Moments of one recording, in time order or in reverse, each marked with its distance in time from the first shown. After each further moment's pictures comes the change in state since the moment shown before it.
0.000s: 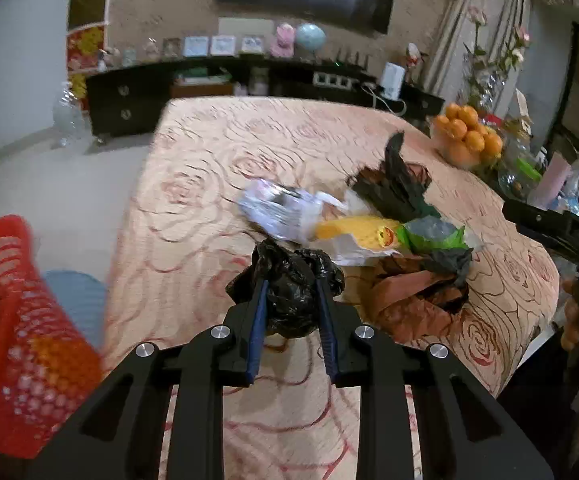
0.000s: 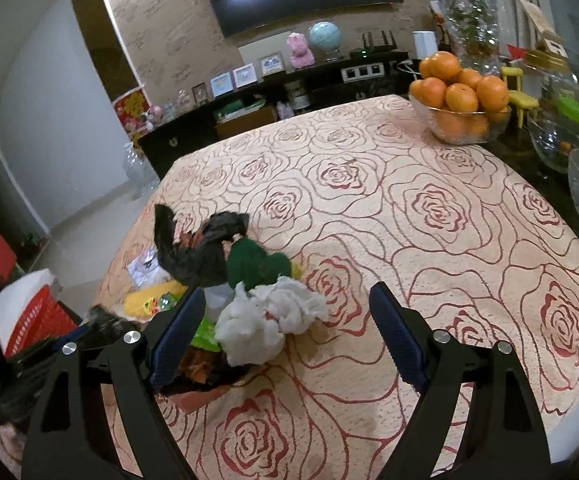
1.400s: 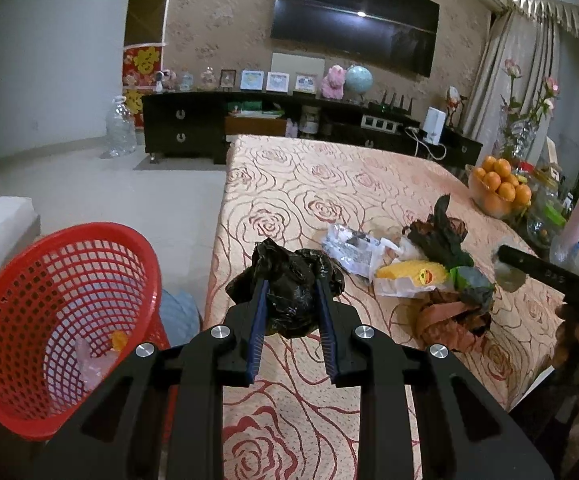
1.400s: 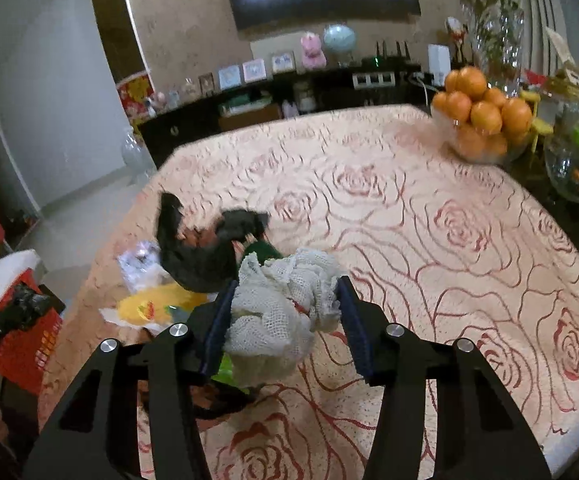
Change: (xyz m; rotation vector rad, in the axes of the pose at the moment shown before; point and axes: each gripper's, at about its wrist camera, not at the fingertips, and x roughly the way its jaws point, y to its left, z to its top) left arm -0.060 0.042 0.001 -0.087 -0.129 0.131; right arm 0.020 0.029 0.001 -0.105 -0.013 -0.028
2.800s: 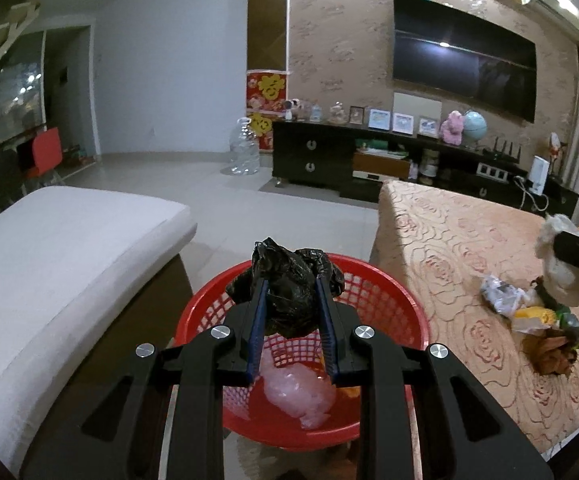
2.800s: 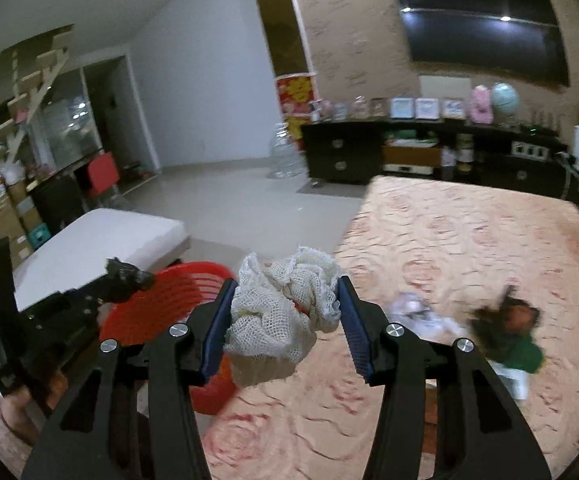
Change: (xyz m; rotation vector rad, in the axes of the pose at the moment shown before) left arm -0.088 0.130 0.004 -0.138 -0.108 0.398; right arm -0.040 0.229 0.018 -0.307 -0.027 0.427
